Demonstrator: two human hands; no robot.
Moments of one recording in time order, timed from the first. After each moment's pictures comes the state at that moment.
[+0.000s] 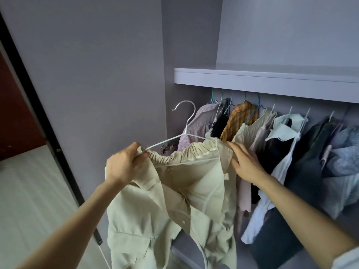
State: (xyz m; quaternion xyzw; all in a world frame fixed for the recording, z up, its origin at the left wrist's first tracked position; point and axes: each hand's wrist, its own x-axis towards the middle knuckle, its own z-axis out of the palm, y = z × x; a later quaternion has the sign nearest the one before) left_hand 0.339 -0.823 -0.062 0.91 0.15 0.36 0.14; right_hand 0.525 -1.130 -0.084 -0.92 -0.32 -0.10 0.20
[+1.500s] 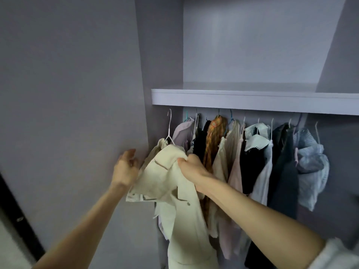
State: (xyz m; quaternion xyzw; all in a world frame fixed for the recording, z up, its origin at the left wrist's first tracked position) left_hand 0.456 -0.773 -0.048 0.87 0.12 0.29 0.39; right_hand 0.469 -0.961 -0.023 -0.84 -0.04 0.02 0.53
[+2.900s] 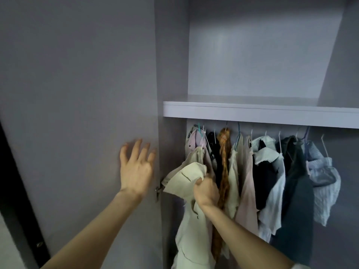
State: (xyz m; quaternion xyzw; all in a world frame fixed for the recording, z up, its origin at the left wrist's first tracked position) left_hand 0.446 -0.762 -0.011 0.92 0.04 0.36 -0.13; right_hand 0.507 -0.933 -0.084 -0.91 0.09 -0.19 0.36
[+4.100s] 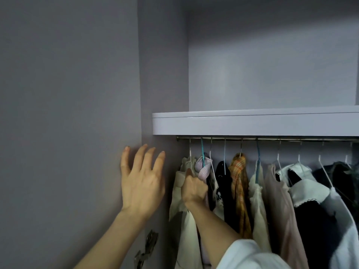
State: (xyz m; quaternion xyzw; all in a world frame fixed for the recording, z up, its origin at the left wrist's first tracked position) left_hand 0.602 -0.780 -0.034 0.82 -0.01 0.57 -0.09; right_hand 0.759 -0.879 -0.092 -0.95 -0.02 -0.27 0.16
